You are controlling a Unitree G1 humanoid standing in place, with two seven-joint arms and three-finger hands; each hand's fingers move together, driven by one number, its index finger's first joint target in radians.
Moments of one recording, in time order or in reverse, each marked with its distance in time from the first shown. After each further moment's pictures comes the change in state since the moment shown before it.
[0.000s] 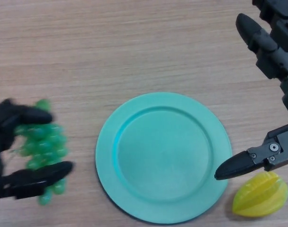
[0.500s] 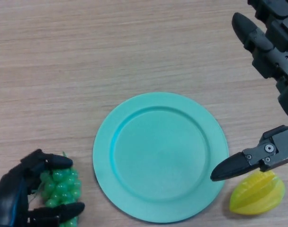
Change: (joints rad) left arm 0.063 0.004 0.020 0.570 -0.050 -0.381 -0.006; right arm -0.003 0.017 0.022 0.000 0.000 0.001 0.009
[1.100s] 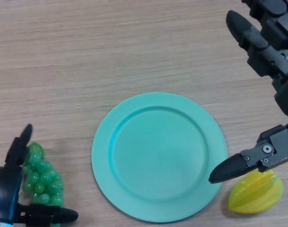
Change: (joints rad) left arm -0.069 0.024 -0.024 0.214 0.278 -0.217 0.180; right arm -0.025 0.008 0.012 0.000 -0.043 0.003 0.024
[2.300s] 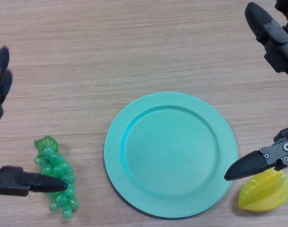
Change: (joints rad) left arm 0.000 -0.014 0.178 -0.534 -0.197 0.162 -0.319; right arm 0.041 0.050 -0.097 0.000 0.017 -0.048 0.052
